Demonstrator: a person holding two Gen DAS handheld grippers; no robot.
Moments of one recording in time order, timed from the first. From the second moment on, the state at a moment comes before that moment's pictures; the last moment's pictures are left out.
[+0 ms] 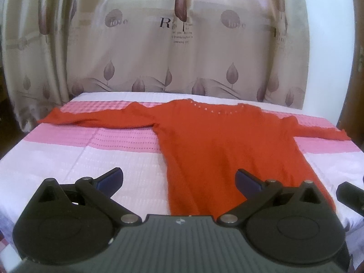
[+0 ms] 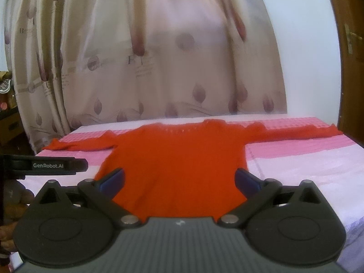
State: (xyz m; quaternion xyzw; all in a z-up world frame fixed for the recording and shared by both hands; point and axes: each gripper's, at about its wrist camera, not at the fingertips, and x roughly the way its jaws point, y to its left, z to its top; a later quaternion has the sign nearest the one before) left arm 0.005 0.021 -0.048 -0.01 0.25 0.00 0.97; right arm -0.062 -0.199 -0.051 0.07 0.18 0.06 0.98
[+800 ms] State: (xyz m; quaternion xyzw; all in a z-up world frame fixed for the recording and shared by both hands) left arm 0.002 0.024 -0.038 -0.01 0.26 0.00 0.97; right arm -0.070 -0.194 -0.044 0.07 0.18 0.08 0.98
